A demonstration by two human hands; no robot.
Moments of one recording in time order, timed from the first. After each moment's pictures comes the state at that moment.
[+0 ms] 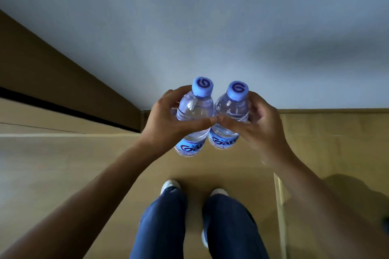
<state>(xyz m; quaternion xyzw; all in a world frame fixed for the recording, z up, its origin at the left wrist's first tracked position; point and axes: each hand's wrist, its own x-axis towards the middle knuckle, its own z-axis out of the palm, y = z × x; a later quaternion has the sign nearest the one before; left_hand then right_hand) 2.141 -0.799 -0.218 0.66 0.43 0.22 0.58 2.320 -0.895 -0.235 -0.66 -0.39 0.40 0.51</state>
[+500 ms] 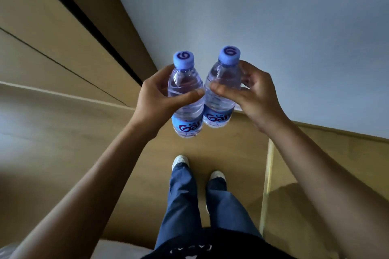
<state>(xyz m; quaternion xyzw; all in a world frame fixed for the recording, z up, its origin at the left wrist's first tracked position) 2.053 -0.877 0.033 0.55 0.47 0.36 0.59 2.256 -0.912 0.024 -0.58 -0.47 0.46 0.48</state>
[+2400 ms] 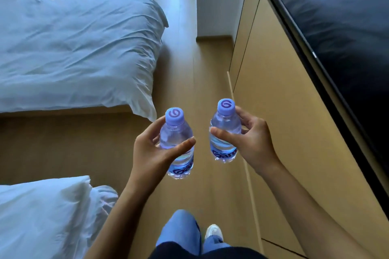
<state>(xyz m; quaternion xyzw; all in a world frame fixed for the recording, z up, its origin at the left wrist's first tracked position) 1.309 -0.838 0.127 0.16 0.73 0.66 0.10 1.372 -0.636 0.116 -0.19 -0.72 0.65 0.16</state>
